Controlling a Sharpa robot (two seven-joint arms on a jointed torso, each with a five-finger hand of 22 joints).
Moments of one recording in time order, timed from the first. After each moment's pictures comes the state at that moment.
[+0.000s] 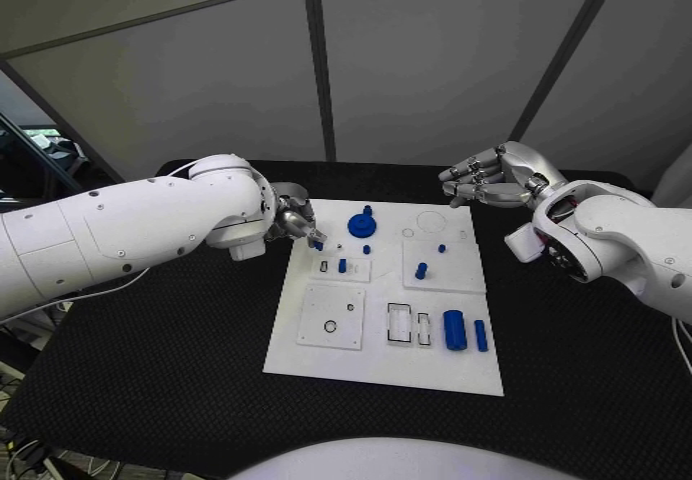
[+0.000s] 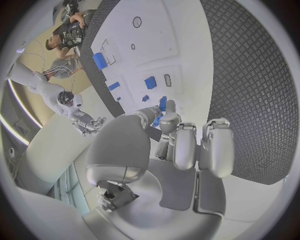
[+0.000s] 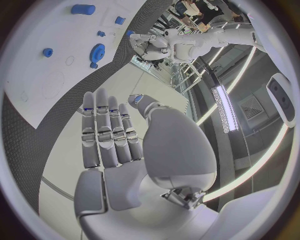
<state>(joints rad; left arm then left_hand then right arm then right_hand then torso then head) 1.32 -0.81 -0.04 1.50 -1.03 0.10 -0.56 1.19 -0.05 0.55 0.11 0.17 0.94 0.06 0.50 0.60 1.29 -0.01 1.12 1.00 1.46 -0.07 1.41 1.31 0.05 1.47 0.04 1.43 1.31 1.25 -0.84 0.01 1.48 -0.72 -0.33 0.11 1.31 -0.14 0.36 0.08 0.51 1.02 0.18 0.08 0.07 1.23 0.11 0.07 0.07 1.32 0.06 0.07 0.34 0.18 0.98 0.18 0.39 0.27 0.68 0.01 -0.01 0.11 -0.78</state>
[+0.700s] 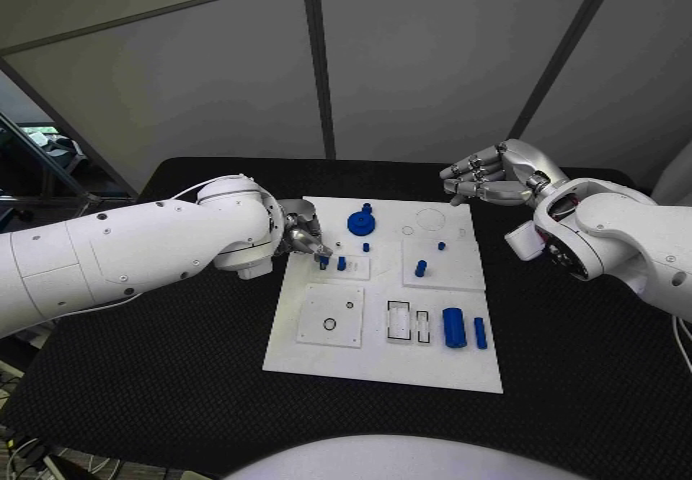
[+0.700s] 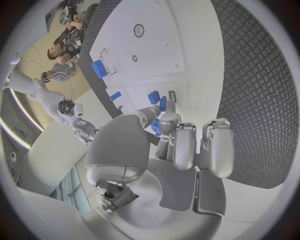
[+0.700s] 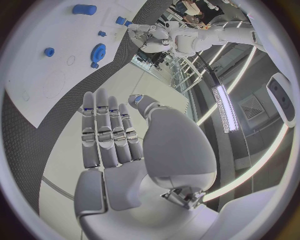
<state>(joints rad) 1.27 -0.82 -0.04 1.57 -1.08 0.05 -0.60 1.19 -0.06 0.57 0.11 0.17 0.94 0.06 0.51 0.62 1.29 -0.02 1.12 1.00 1.47 -0.07 1.41 1.31 0.05 1.47 0.04 1.43 1.31 1.25 -0.84 0.01 1.48 -0.72 -0.33 0.11 1.31 -0.13 0.36 0.08 0.51 1.02 0.18 0.08 0.07 1.23 0.11 0.07 0.07 1.32 0.06 0.07 0.34 0.18 0.98 0.18 0.39 0.27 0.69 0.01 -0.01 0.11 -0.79</state>
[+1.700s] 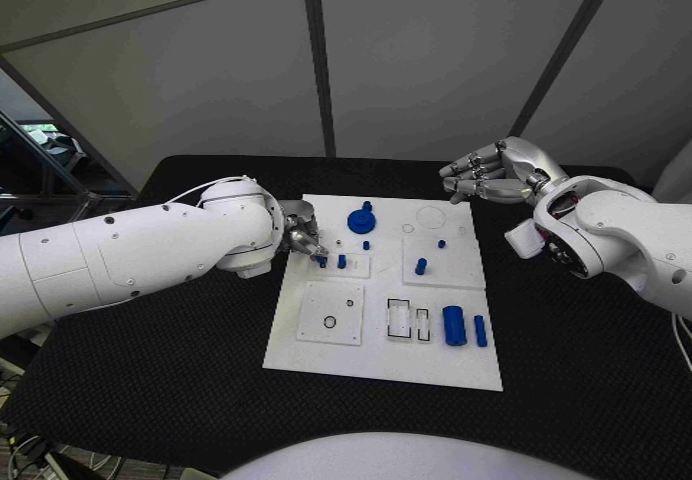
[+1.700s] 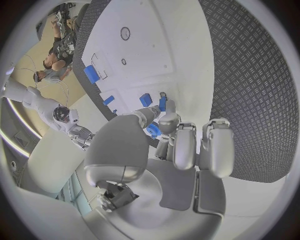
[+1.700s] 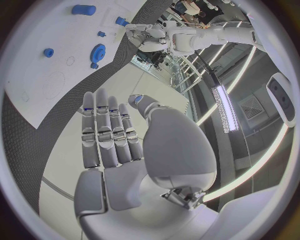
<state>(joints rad) 1.26 -0.81 -0.04 1.55 -1.15 0.06 -0.61 1.17 -0.07 0.59 0.11 0.17 0.94 0.06 0.51 0.62 1.29 -0.02 1.12 1.00 1.47 -0.07 1.41 1.31 0.05 1.47 0.04 1.43 1.31 1.25 -0.84 0.01 1.48 -0.72 -0.33 0.11 1.31 -0.13 0.36 0.08 0.51 1.02 0.18 0.08 0.07 1.23 0.11 0.07 0.07 1.32 0.06 0.07 0.34 0.18 0.98 0.18 0.39 0.27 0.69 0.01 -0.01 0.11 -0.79</state>
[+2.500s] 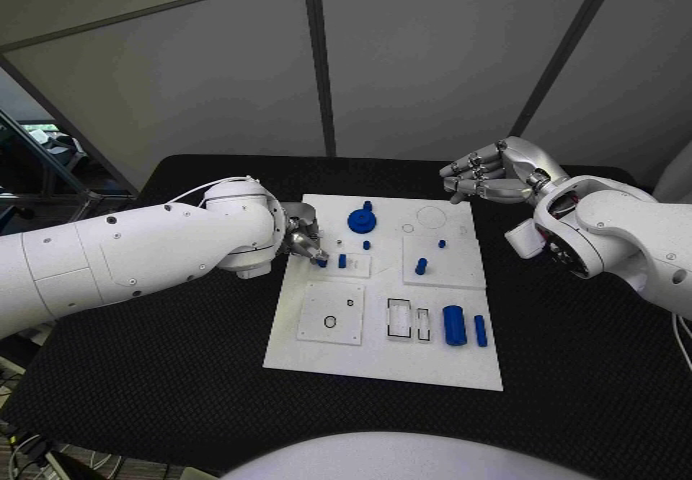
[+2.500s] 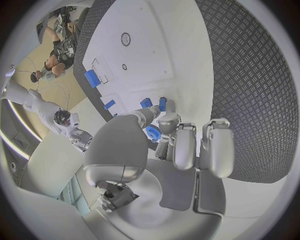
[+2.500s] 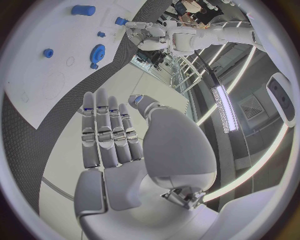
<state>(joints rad) 1.25 -0.81 -0.04 1.55 -1.16 0.10 -0.61 1.17 -0.08 0.60 0.09 0.17 0.94 0.06 0.52 0.62 1.30 -0.02 1.12 1.00 1.47 -0.07 1.41 1.31 0.05 1.47 0.04 1.43 1.31 1.25 -0.84 0.01 1.48 -0.72 -0.33 0.11 1.31 -0.13 0.36 0.09 0.51 1.02 0.18 0.08 0.07 1.23 0.11 0.07 0.07 1.32 0.06 0.07 0.34 0.18 0.98 0.18 0.38 0.27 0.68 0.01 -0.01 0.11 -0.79</state>
